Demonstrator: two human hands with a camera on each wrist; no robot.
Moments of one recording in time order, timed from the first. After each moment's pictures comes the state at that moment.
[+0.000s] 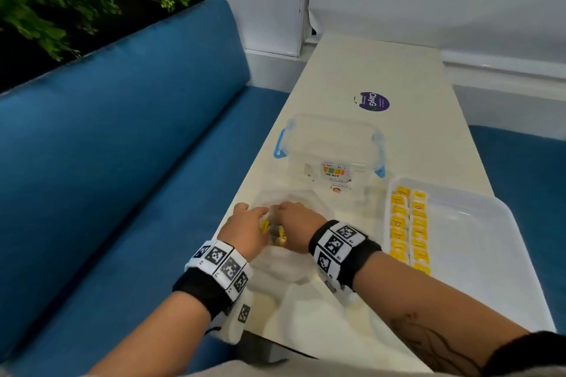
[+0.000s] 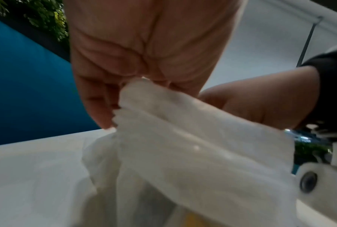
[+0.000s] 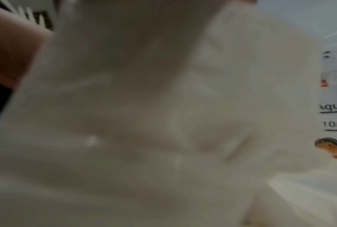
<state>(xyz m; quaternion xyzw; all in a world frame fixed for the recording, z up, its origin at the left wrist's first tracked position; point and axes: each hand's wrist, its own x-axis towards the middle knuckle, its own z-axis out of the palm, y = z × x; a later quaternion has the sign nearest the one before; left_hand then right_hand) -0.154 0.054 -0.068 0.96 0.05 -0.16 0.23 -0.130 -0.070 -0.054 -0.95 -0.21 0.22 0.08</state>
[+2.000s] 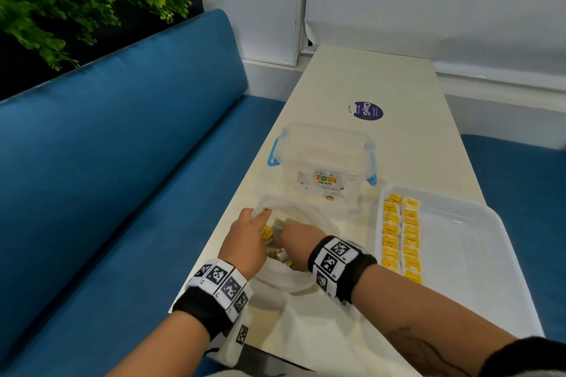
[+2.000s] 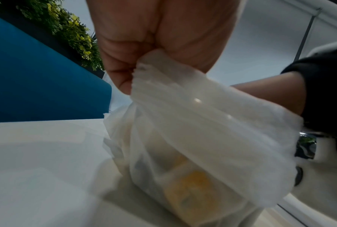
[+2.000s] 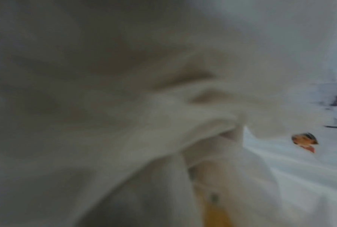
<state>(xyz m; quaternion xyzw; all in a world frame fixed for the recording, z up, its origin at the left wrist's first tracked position) -0.162 0.041 -0.081 0.96 -0.01 -0.07 0.27 -0.132 -0.086 -0.068 -0.92 -0.25 0.29 0.01</state>
